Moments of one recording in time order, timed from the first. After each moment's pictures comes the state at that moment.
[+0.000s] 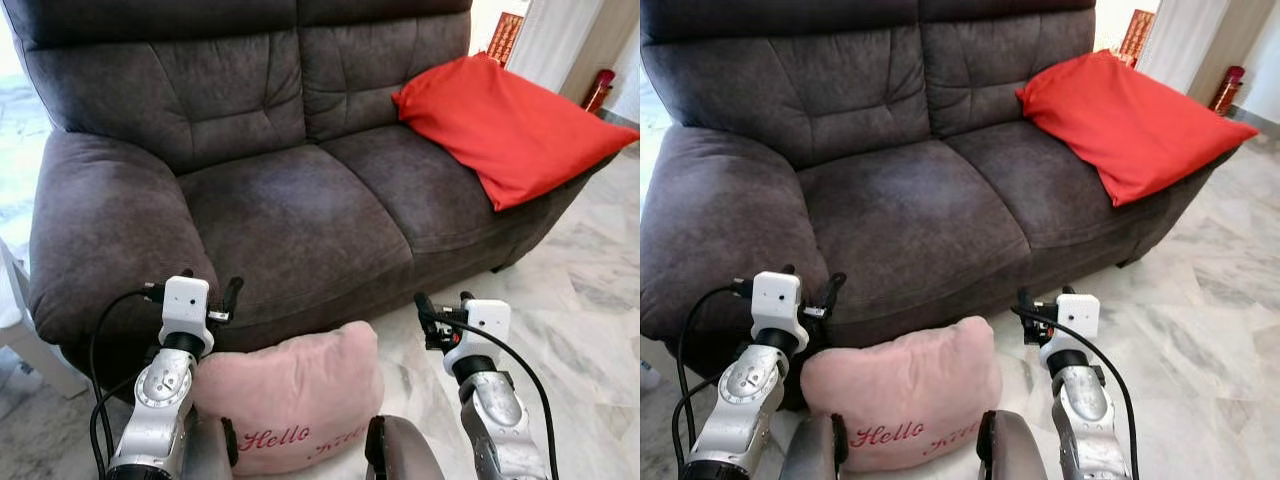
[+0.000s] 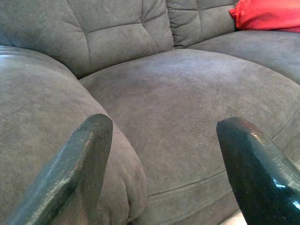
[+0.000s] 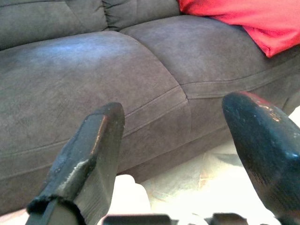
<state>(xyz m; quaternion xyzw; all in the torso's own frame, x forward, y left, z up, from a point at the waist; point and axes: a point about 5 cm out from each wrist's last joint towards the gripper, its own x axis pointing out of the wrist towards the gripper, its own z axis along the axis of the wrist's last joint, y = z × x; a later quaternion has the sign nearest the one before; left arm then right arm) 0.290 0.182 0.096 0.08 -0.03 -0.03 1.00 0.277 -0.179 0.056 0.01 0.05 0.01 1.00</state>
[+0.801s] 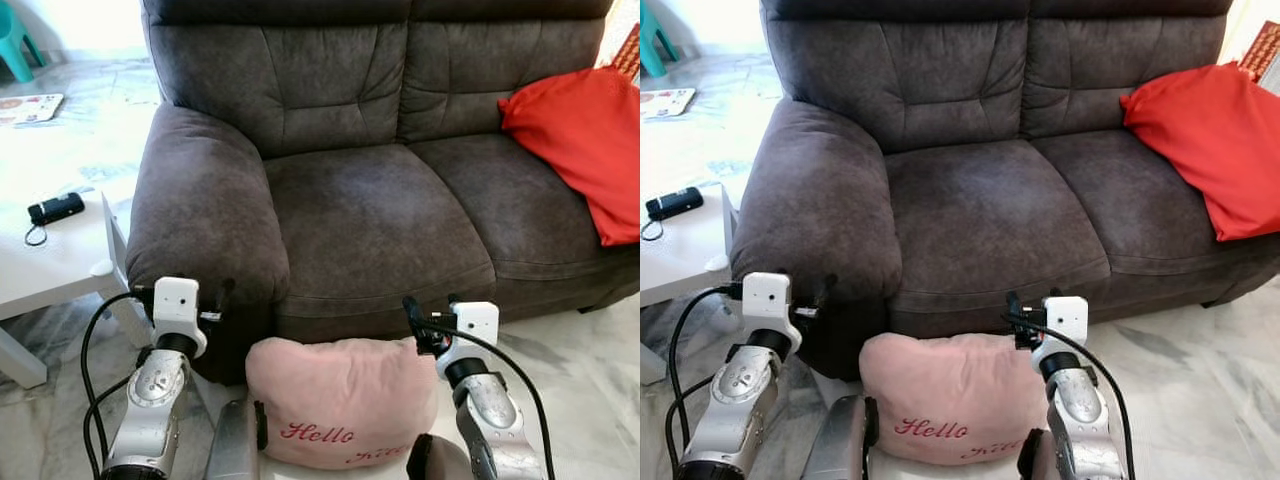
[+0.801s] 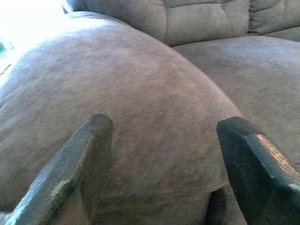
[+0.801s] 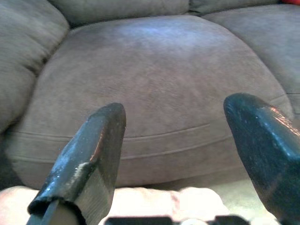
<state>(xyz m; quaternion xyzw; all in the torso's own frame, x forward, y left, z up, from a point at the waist) 0.290 0.188 0.098 0.06 -0.02 -0.03 1.00 0.273 -0.175 0.052 0.00 0.07 0.02 1.00</state>
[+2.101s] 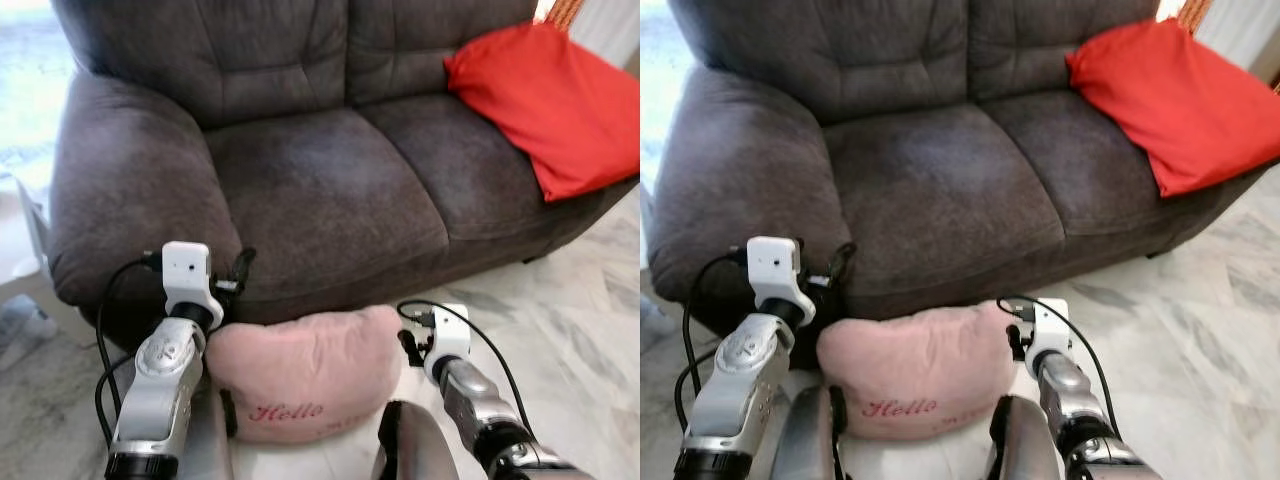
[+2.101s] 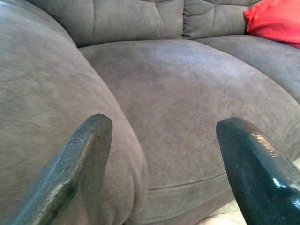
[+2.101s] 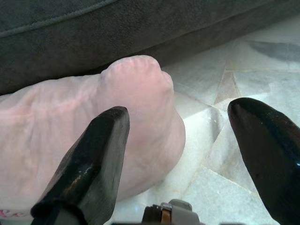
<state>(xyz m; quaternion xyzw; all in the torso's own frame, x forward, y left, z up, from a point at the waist) 0.296 0.163 0.154 0.00 -0.05 -0.06 1.00 0.309 -0.171 0.008 0.03 0.28 0.01 0.96</state>
